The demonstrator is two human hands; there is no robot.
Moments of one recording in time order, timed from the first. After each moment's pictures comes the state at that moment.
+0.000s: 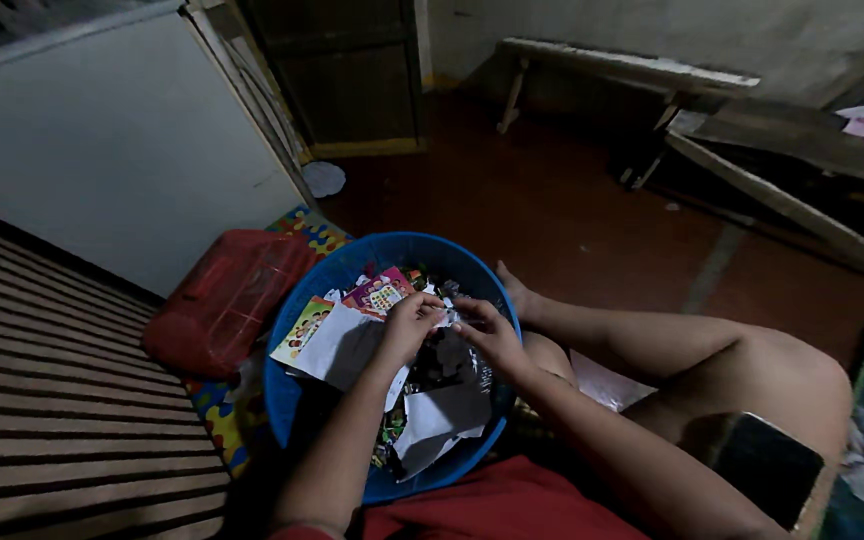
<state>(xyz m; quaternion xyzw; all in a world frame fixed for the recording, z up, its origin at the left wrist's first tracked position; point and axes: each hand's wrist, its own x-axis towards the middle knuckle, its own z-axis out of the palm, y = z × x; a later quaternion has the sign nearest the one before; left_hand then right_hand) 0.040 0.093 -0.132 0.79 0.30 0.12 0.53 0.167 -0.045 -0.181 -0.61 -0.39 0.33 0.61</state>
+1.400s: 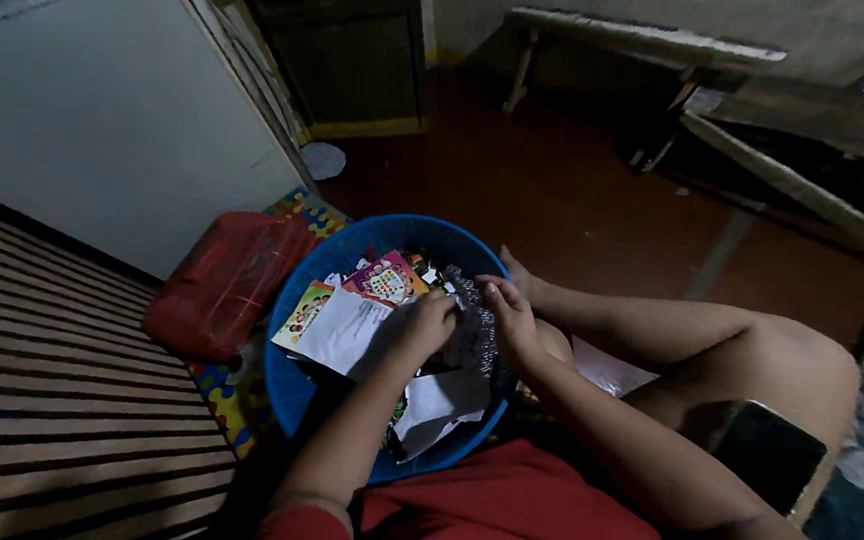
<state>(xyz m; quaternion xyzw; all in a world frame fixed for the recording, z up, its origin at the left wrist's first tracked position) 0.060 0.081 -0.164 0.93 0.24 -0.02 0.27 0.174 -0.041 -0.192 -0.58 -0.27 0.26 0.72</state>
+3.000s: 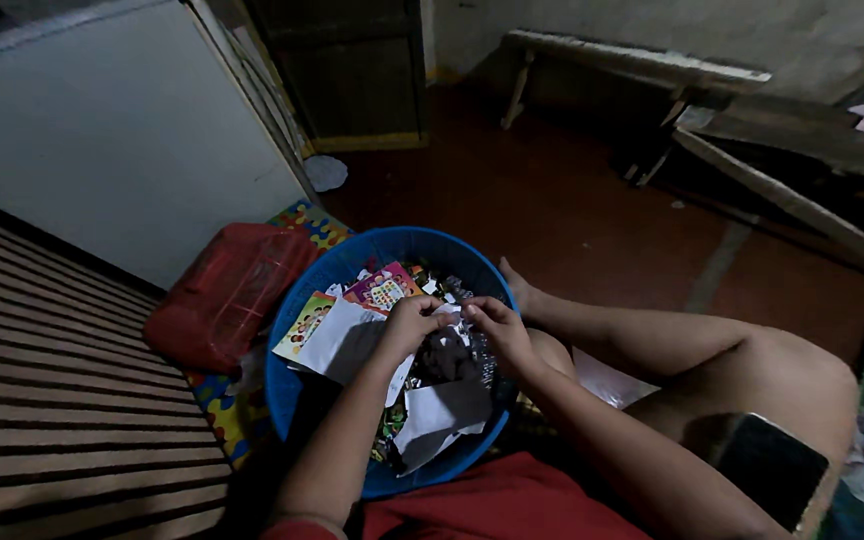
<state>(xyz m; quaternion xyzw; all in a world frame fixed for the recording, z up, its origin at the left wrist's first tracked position) 0.041 0.099 -0.138 0.79 0.29 0.09 0.53 0.168 -0.044 -0.180 -0.57 -0.31 0.35 0.68</state>
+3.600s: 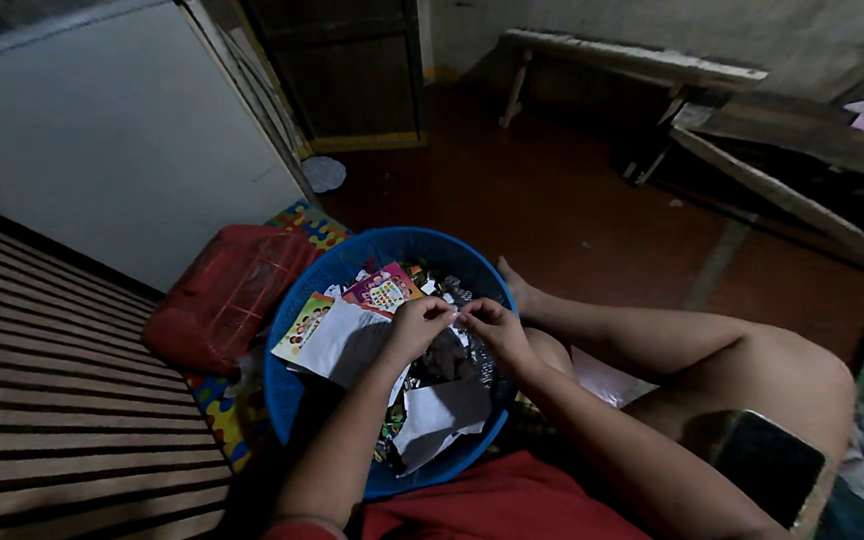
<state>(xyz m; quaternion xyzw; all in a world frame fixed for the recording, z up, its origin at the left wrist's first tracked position) 0.043 0.089 -0.135 0.83 0.25 0.11 0.48 0.169 -0.042 -0.186 -0.56 -0.33 0.34 0.68</state>
